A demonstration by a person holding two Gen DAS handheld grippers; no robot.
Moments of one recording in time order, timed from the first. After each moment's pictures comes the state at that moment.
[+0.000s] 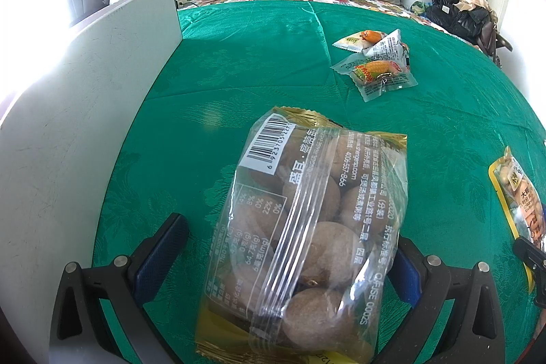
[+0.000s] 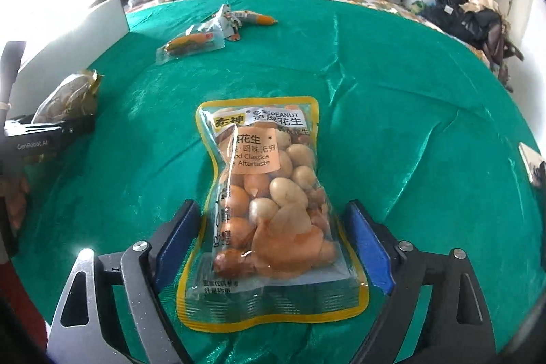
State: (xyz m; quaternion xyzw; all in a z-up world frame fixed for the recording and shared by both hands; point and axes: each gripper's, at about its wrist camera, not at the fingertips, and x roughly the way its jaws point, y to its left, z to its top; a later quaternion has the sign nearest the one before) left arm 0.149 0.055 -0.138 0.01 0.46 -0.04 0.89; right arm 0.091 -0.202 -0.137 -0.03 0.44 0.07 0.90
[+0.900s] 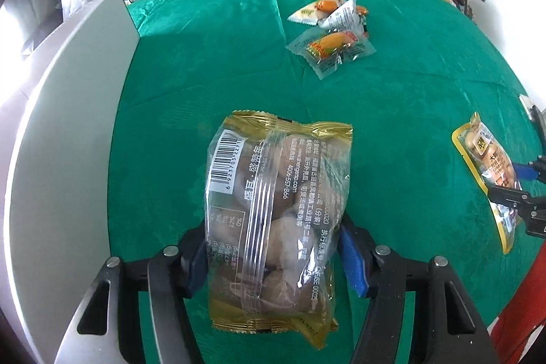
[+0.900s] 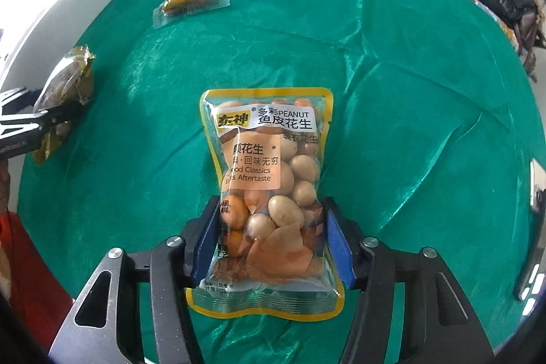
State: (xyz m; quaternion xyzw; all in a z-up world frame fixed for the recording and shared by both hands) left arm 0.158 0.049 -0.102 0.06 0.54 -0.11 0.83; right arm 0.122 -0.198 -0.115 -0.01 0.58 0.09 0.81
